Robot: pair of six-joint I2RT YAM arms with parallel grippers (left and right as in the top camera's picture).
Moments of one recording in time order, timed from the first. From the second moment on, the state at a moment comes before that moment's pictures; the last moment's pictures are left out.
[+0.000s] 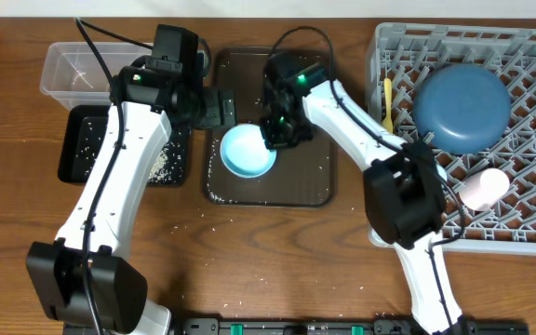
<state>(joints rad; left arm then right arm) -0.19 1.69 1.58 -1.05 0.09 -0.28 0.54 2.33 2.00 -1.07 -0.33 0.29</state>
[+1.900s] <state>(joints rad) -0.19 1.69 1.58 -1.05 0.09 -0.28 0.19 2.33 2.00 -0.46 1.08 0.19</state>
